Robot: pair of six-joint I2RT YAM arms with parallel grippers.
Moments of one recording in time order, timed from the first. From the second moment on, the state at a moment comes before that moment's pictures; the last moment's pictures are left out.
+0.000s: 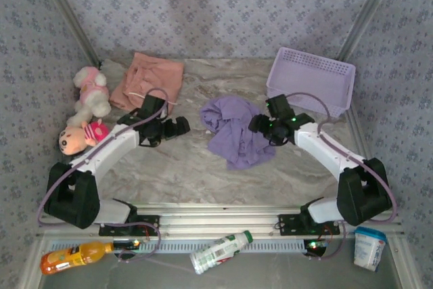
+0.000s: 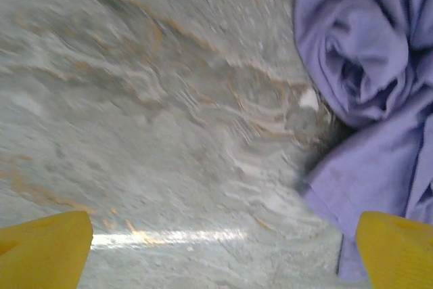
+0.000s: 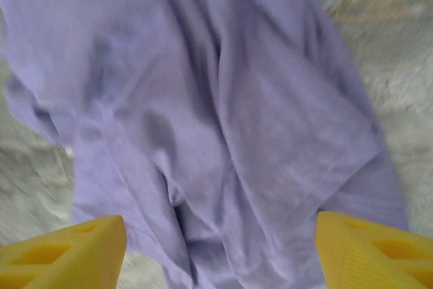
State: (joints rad) left arm -0.42 1.37 0.93 -0.60 0.15 -0.68; right arm 0.46 1.38 0.95 -0.60 -0.04 0.79
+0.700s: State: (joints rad) left arm -0.47 1.81 1.25 -0.47 0.14 -0.73; right arm 0.75 1.81 1.28 -0.68 0.15 0.70
